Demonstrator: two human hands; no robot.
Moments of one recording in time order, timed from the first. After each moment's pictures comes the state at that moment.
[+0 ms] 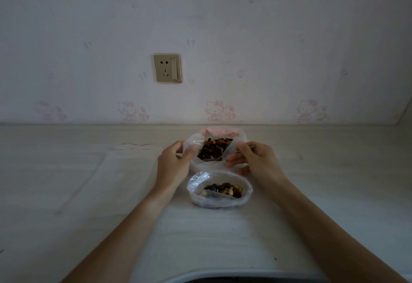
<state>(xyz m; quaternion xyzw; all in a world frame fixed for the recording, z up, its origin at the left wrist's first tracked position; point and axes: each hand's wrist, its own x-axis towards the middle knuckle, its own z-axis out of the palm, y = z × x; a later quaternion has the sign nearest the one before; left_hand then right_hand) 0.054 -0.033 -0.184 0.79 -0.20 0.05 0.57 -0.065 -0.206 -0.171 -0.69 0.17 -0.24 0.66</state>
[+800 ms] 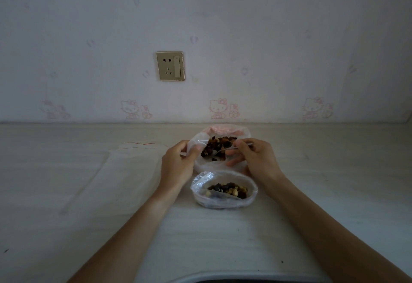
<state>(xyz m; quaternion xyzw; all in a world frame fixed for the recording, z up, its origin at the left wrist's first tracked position) 0.055 -0.035 -0.190 0.79 -0.20 0.05 0.58 -0.048 -0.204 -0.174 -0.72 0.17 -0.26 0.62</state>
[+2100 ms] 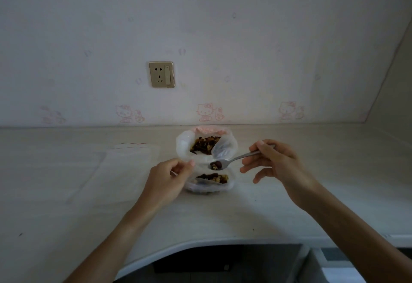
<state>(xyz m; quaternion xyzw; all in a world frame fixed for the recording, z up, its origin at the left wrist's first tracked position) -0.005 0.017 -0.182 0.83 -0.30 0.00 0.47 -0.170 -0.212 -0.136 -0.68 0.09 -0.23 0.69</state>
